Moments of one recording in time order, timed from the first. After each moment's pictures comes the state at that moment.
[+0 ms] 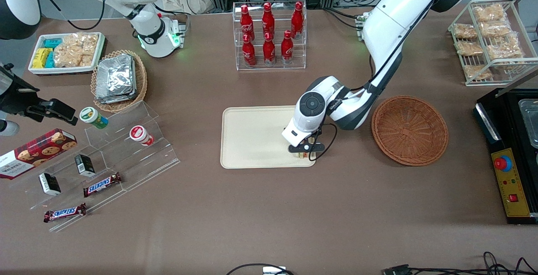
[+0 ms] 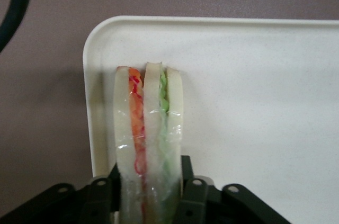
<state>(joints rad) -0.28 0.67 -0.43 -1.76 0.27 2.32 -0.87</state>
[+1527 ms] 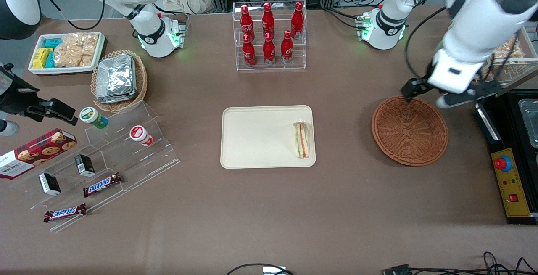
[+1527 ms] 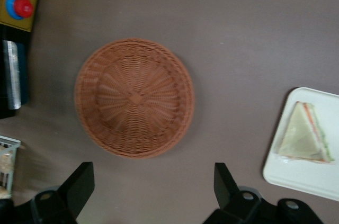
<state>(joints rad) -0.23 -0.16 0.05 -1.91 0.08 1.73 -0.44</state>
